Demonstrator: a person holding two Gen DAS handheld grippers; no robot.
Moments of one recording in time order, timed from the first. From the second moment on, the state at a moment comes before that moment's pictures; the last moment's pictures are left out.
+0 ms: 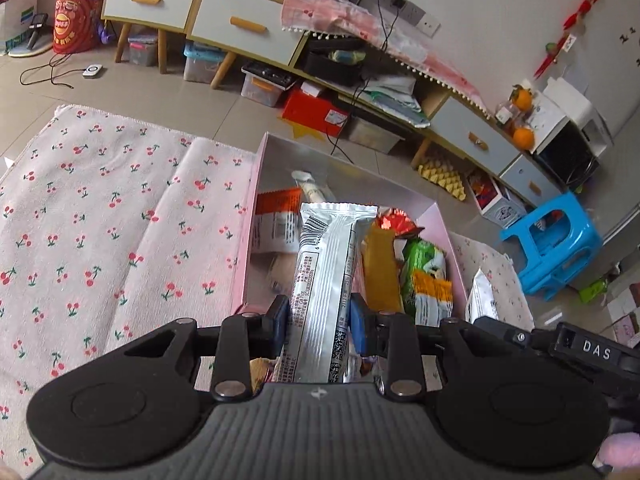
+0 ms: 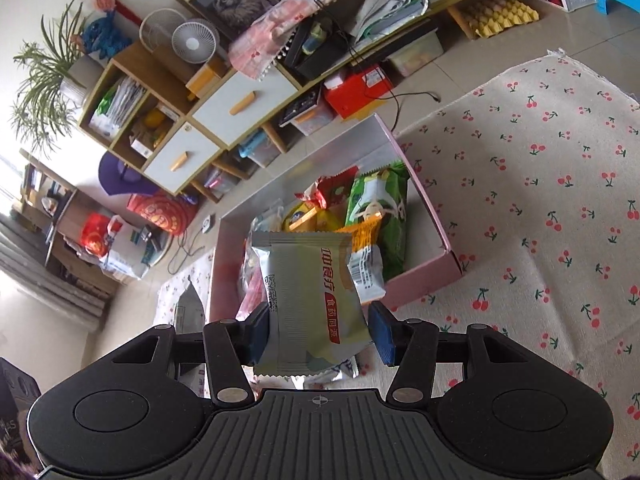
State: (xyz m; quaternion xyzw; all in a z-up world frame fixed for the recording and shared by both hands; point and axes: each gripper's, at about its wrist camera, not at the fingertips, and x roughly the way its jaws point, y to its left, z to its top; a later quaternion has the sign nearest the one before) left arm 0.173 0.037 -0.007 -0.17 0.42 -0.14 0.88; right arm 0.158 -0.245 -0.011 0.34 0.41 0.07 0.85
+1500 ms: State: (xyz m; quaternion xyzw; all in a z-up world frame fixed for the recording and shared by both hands) left arm 0.170 0.013 -0.006 -0.08 0.38 -0.12 0.91; right arm 0.184 -0.230 -0.004 0.29 0.40 0.05 0.87
